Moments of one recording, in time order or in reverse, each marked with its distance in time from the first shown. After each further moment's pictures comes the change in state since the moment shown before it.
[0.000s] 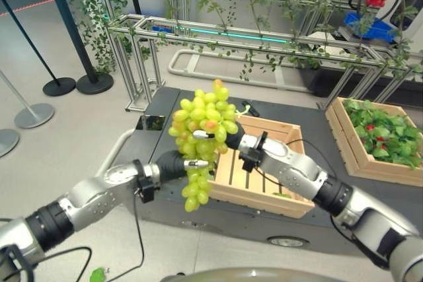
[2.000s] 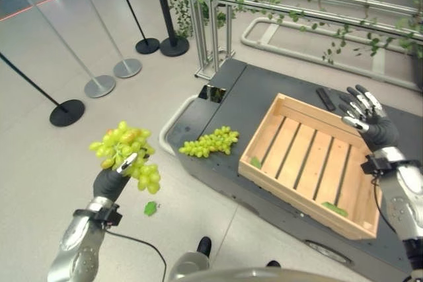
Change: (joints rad) left arm 0.597 -0.603 0.875 0.171 0.364 -0.234 0.005; right arm 0.624 -0.122 -0.999 0.026 -0.298 -0.153 -0.042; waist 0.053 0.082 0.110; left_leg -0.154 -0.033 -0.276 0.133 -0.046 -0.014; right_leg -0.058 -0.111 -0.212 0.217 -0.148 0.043
